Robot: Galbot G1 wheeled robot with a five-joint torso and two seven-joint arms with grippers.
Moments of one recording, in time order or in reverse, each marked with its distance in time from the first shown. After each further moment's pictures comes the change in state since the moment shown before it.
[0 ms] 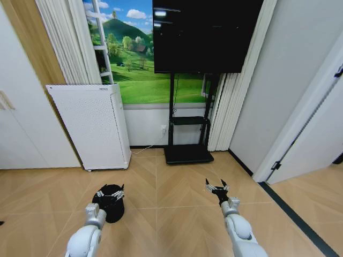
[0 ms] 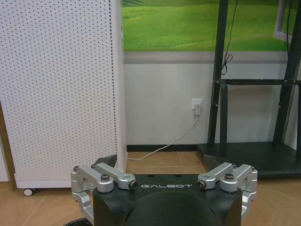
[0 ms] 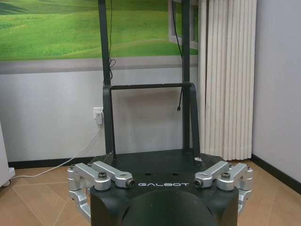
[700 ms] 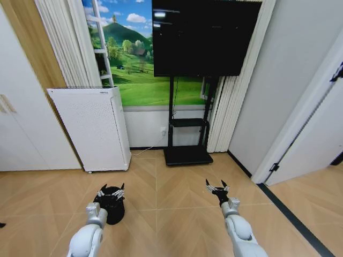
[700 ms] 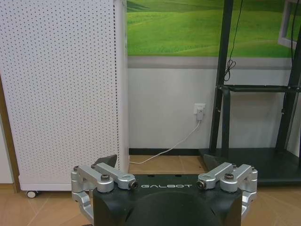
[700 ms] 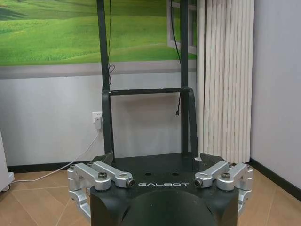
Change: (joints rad) left arm -0.001 -0.023 0.003 -0.009 0.010 0.009 -0.016; right arm -0.005 -0.010 0.001 -0.011 0.011 0.016 -0.001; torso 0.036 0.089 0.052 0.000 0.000
